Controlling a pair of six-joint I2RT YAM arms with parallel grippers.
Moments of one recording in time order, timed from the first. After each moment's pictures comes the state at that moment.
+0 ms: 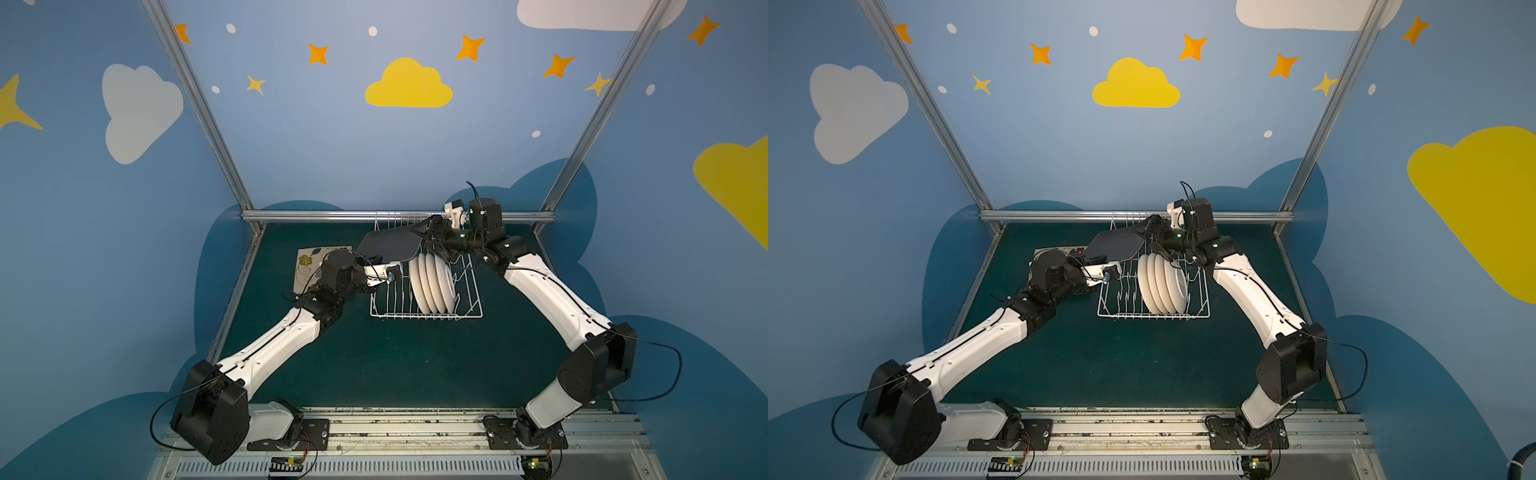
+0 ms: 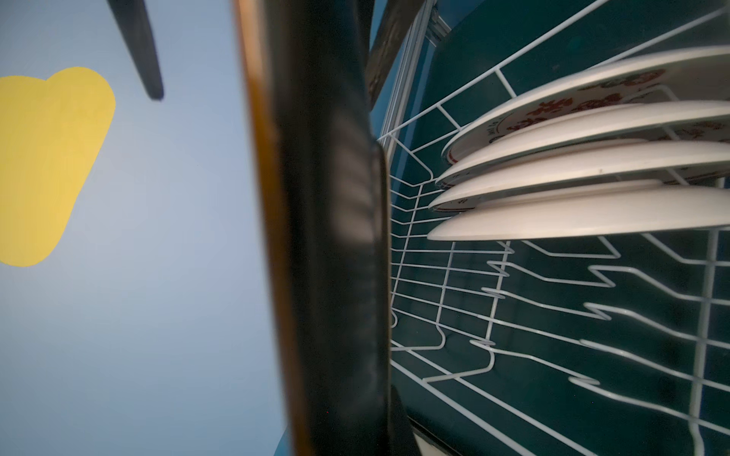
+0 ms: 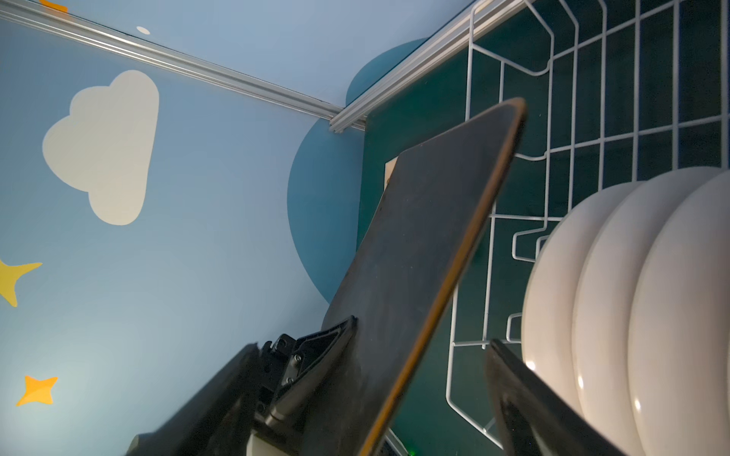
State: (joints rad) left arm -0.51 1.31 0.93 0.12 0.06 1.05; right arm 0.49 1.63 1.58 -0.42 -0.53 0.95
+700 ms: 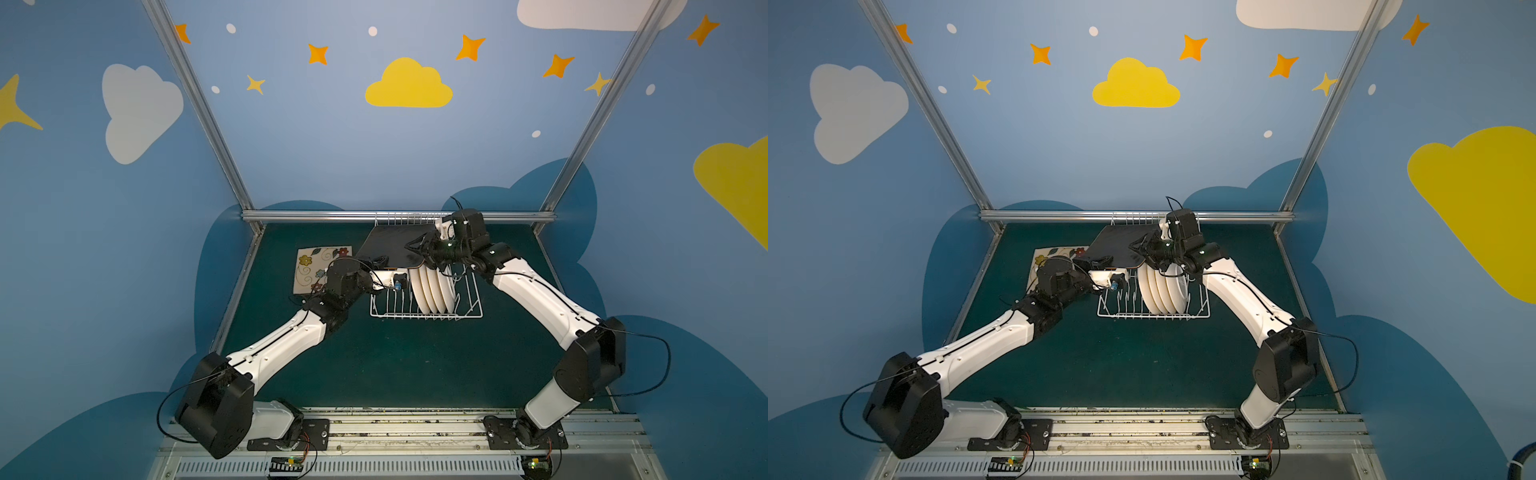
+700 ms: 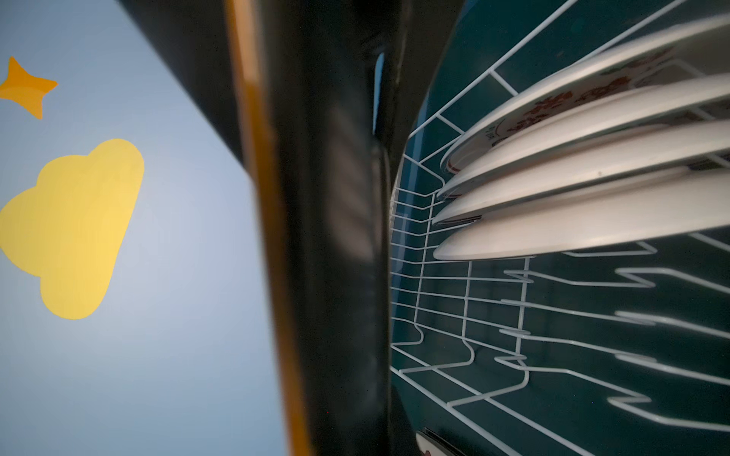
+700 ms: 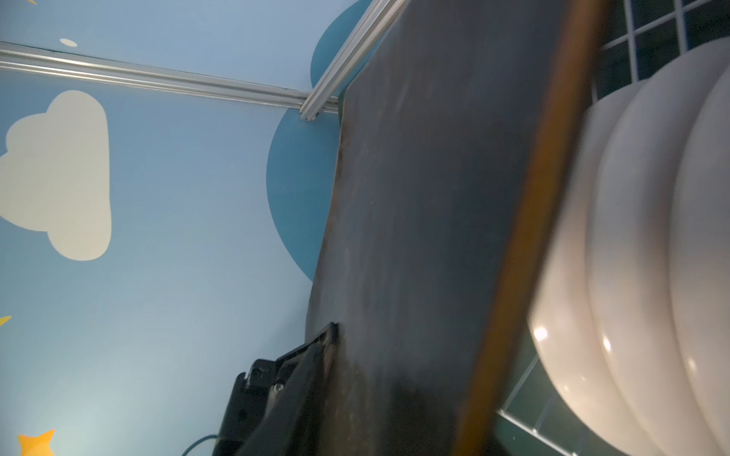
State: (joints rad) left arm -0.56 1.35 0.89 0.26 0.03 1.19; right arm 0.56 1.64 1.50 -0.40 -0.45 1.11
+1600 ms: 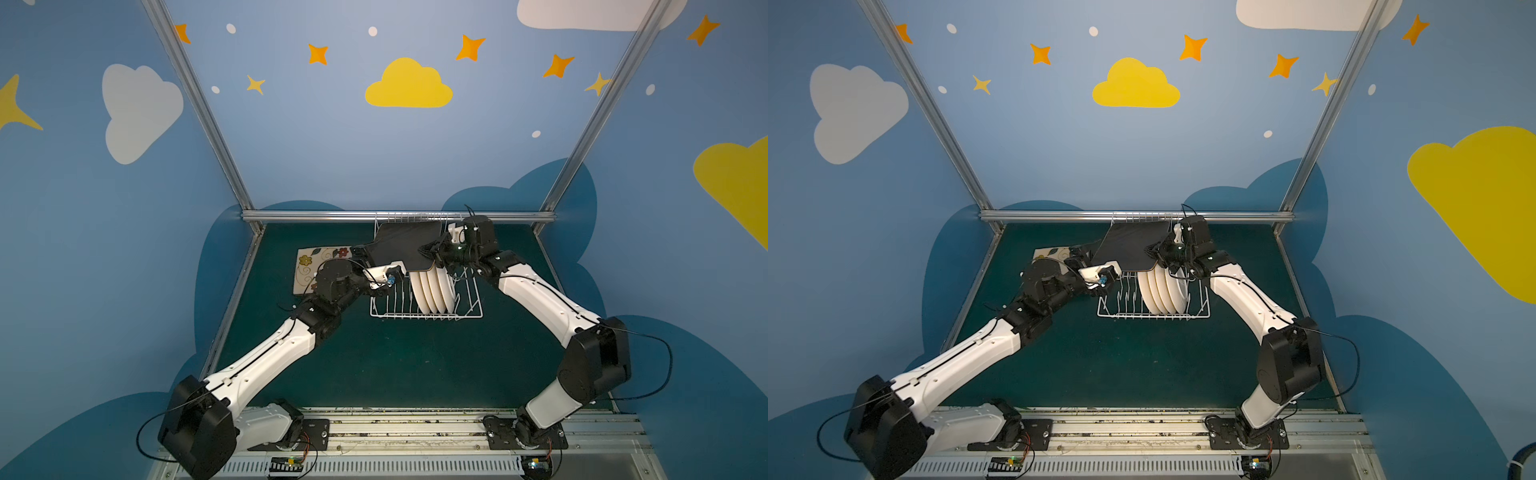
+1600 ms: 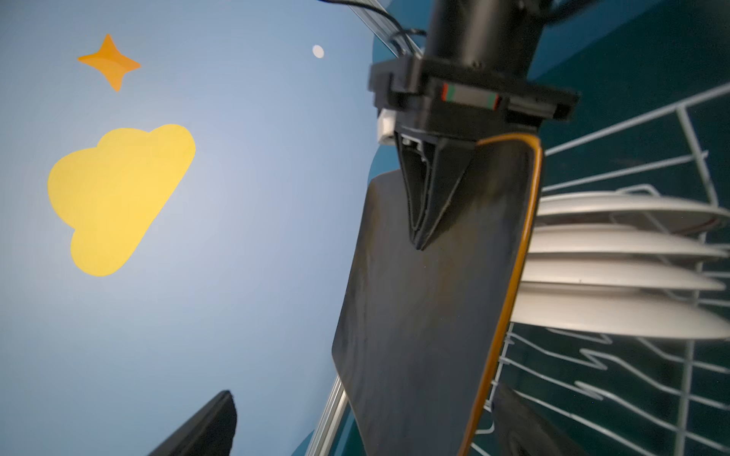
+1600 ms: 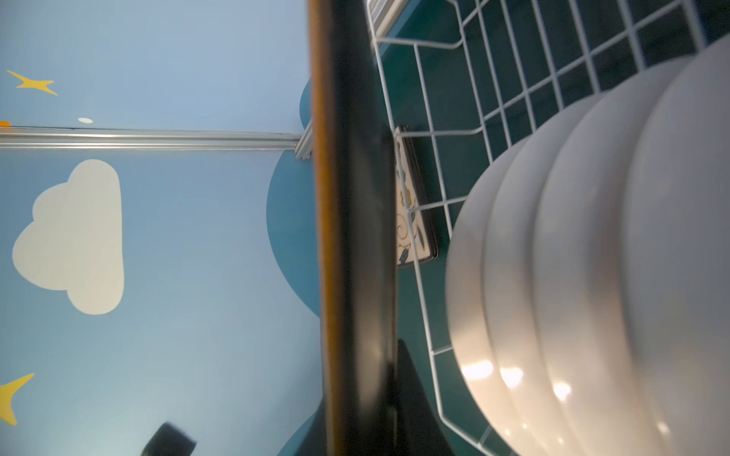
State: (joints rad) left arm -0.56 1.18 0.89 0.19 0.07 0.87; right arm 0.45 1.62 1.36 -0.26 -0.46 1.17
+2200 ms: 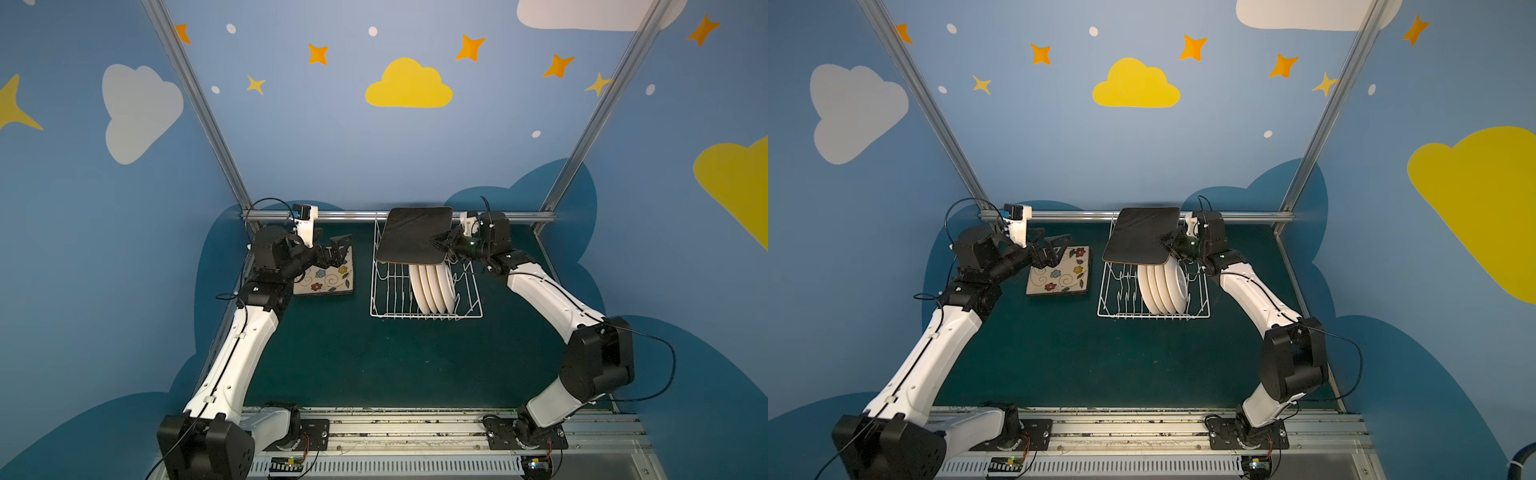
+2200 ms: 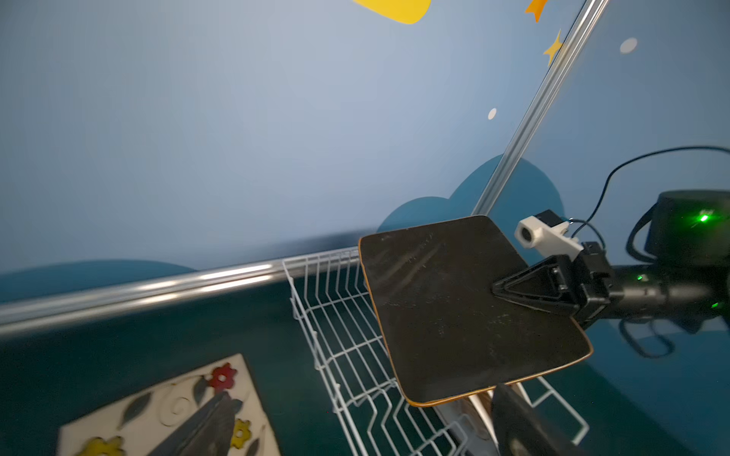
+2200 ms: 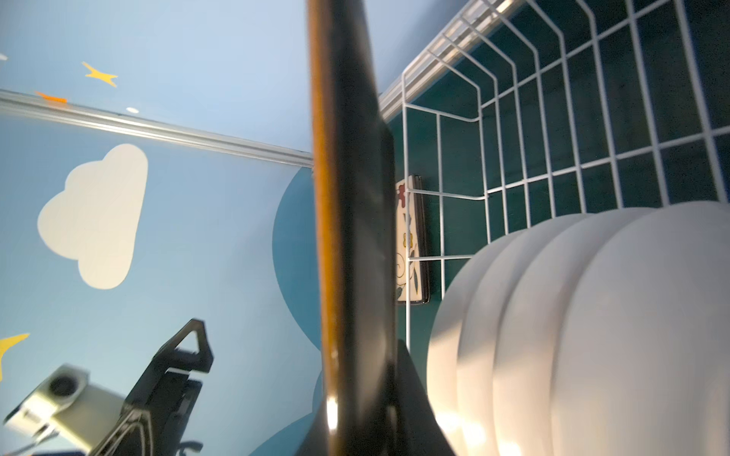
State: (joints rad) left arm -0.06 1.21 1.12 -0.12 0.56 -0.26; right arm 0.37 1.62 1.34 -0.12 -0.56 0.99
